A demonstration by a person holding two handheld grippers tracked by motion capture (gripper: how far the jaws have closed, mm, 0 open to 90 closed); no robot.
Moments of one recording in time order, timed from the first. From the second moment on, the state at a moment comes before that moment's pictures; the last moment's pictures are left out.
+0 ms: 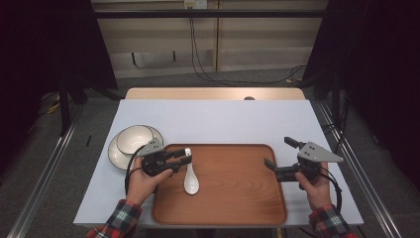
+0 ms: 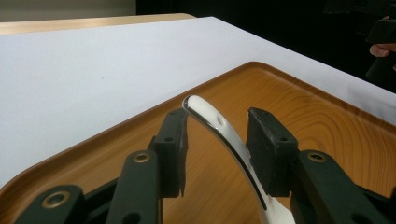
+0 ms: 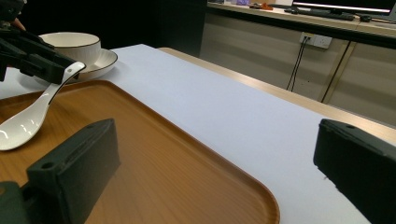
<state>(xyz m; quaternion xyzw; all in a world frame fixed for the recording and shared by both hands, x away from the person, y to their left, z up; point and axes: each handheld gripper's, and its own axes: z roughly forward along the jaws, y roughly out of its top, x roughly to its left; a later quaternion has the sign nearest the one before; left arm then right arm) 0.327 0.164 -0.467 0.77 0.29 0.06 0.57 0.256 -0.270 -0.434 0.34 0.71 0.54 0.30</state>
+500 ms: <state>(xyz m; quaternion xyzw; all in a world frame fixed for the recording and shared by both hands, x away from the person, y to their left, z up) 0.325 0.166 -0.465 0.77 0.30 0.07 0.56 0.256 -0.269 -0.434 0.34 0.71 0.54 0.30</state>
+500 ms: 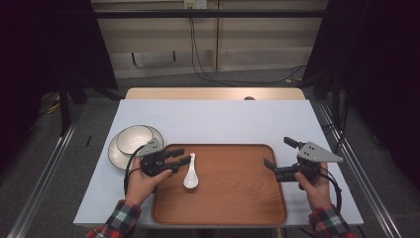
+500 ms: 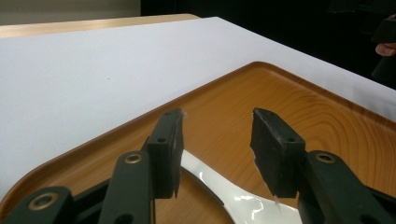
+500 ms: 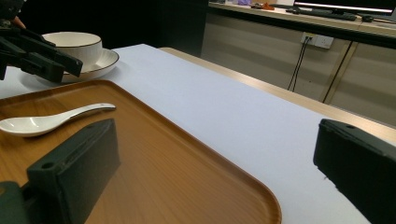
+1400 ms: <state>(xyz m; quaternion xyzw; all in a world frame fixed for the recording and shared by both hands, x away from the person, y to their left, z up) 0.322 0.178 -0.444 0.75 0.30 0.09 0.59 0.255 -0.269 -0.435 0.33 0.72 0.54 0.29</state>
